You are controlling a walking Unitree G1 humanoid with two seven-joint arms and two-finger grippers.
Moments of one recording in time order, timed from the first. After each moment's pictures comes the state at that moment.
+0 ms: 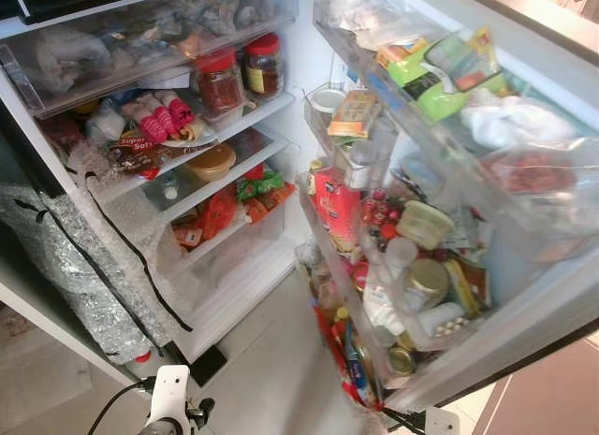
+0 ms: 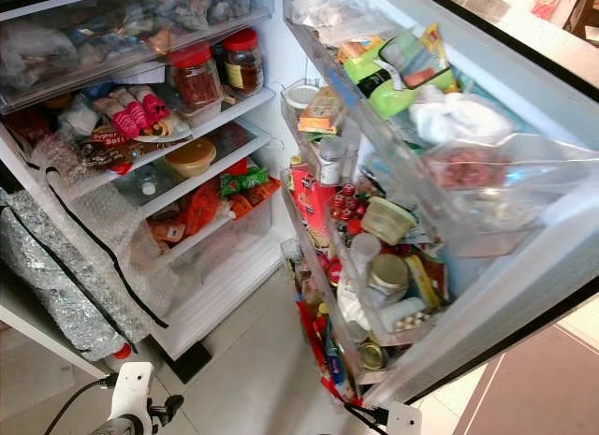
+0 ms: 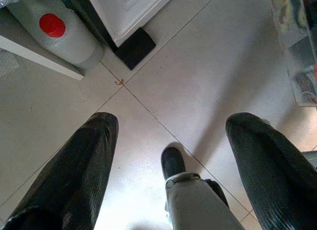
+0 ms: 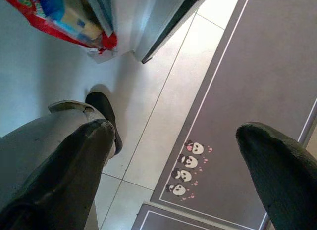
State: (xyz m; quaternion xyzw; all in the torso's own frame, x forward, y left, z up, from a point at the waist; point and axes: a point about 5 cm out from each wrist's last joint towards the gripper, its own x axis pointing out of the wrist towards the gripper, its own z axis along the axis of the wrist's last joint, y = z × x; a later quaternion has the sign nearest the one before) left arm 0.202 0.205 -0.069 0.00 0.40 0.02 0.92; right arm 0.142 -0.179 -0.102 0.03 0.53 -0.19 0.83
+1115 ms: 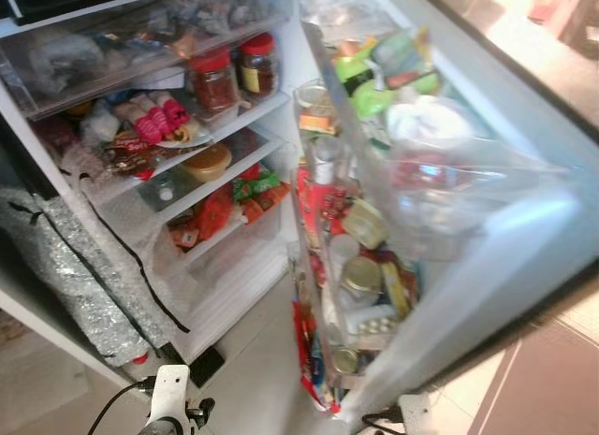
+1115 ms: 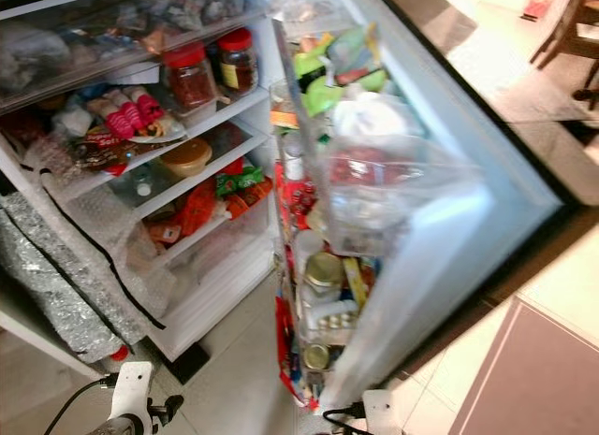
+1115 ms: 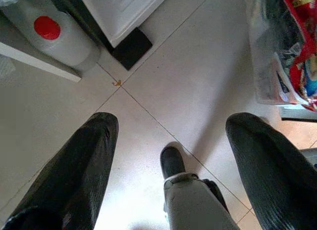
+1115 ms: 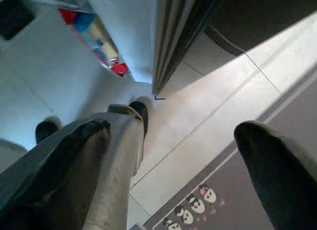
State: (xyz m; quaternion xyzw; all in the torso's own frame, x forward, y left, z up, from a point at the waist) left arm 0.202 0.205 -0.069 0.00 0.41 0.02 0.91; right arm 0.157 -0.173 -0.096 -0.04 0.48 0.04 0.87
